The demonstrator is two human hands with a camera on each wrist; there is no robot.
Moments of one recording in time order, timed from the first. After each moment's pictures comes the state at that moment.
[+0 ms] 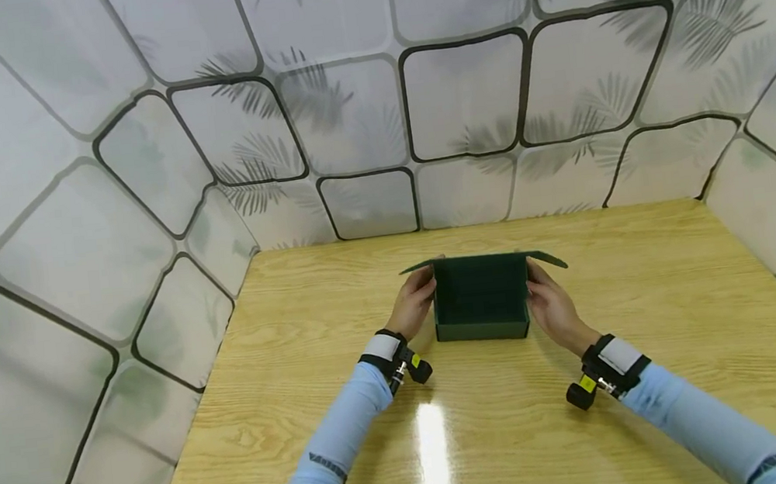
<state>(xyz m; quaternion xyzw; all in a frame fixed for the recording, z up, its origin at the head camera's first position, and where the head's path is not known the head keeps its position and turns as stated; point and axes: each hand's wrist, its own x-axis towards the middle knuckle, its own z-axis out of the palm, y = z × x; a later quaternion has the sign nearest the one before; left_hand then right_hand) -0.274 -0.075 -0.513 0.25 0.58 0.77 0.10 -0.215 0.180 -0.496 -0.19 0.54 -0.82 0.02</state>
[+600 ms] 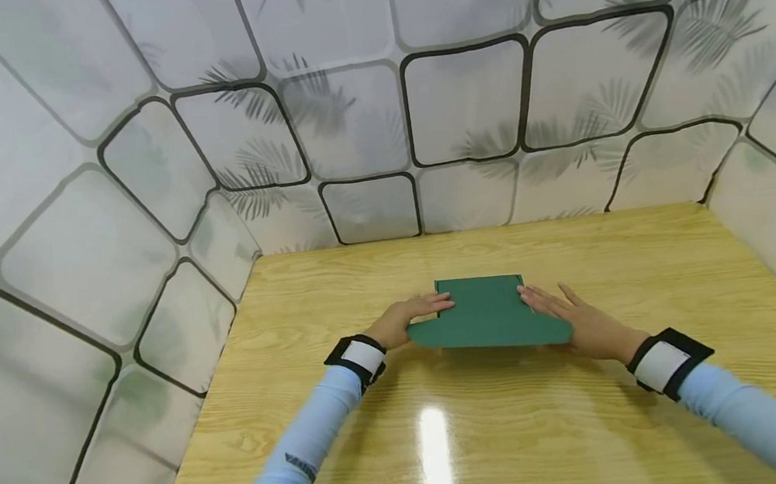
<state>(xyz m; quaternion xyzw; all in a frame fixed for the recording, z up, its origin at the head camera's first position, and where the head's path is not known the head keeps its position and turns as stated) -0.268 -0.119 -0.485 0.47 0.82 0.30 0.09 -0.217 0.251 -0.518 -0.45 0.88 -0.11 -0.13</state>
